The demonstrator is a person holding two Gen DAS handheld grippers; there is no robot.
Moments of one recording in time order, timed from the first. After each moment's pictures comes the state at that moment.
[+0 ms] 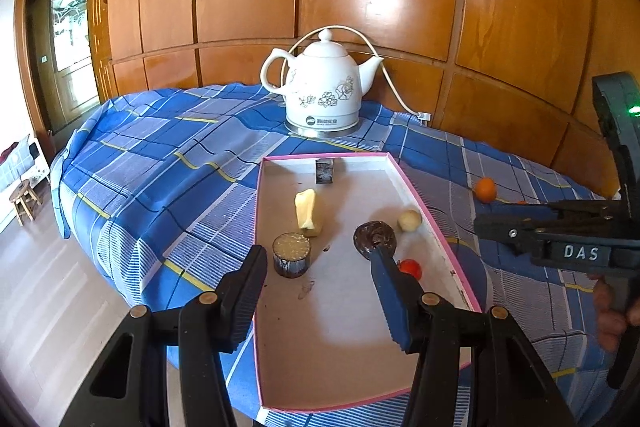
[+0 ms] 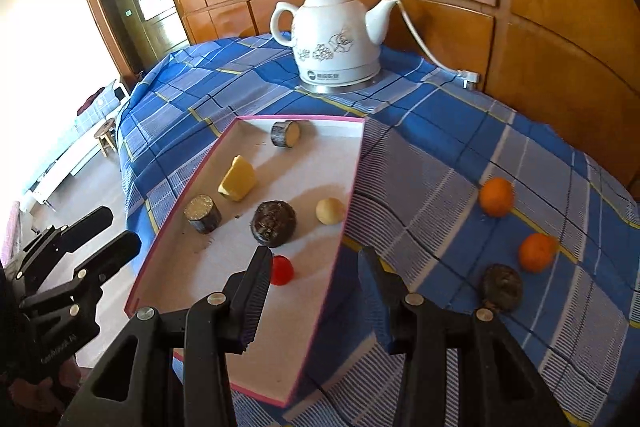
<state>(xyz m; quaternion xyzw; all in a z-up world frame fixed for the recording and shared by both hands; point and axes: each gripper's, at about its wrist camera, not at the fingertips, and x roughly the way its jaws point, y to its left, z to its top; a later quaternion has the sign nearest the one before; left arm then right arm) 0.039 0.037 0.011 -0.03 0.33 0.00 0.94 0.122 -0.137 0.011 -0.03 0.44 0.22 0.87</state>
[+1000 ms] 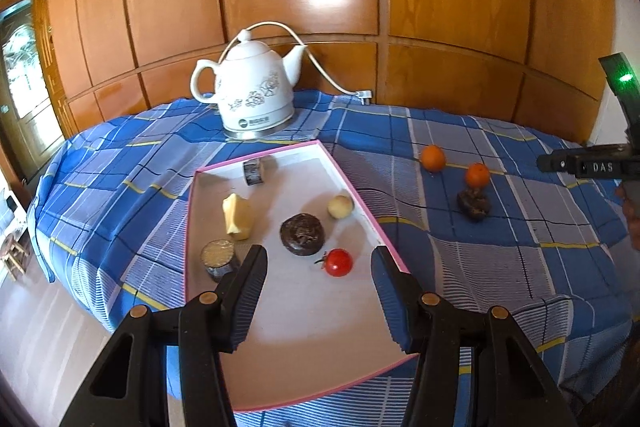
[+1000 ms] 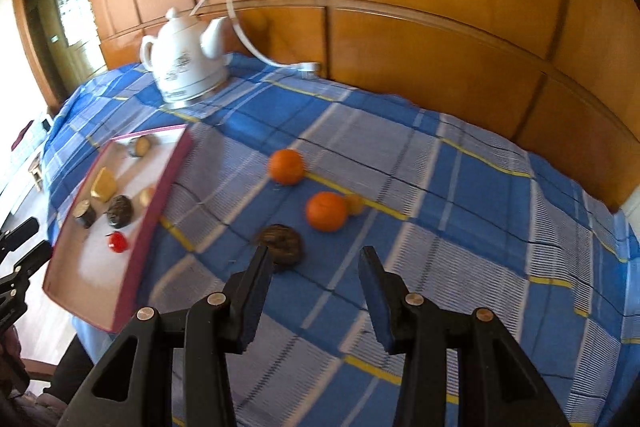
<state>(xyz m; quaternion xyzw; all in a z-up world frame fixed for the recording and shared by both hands) 0.042 -0.030 0.012 0.05 0.34 -0.07 0.94 0.114 -0.310 0.022 -0.02 0.44 0.07 0.90</state>
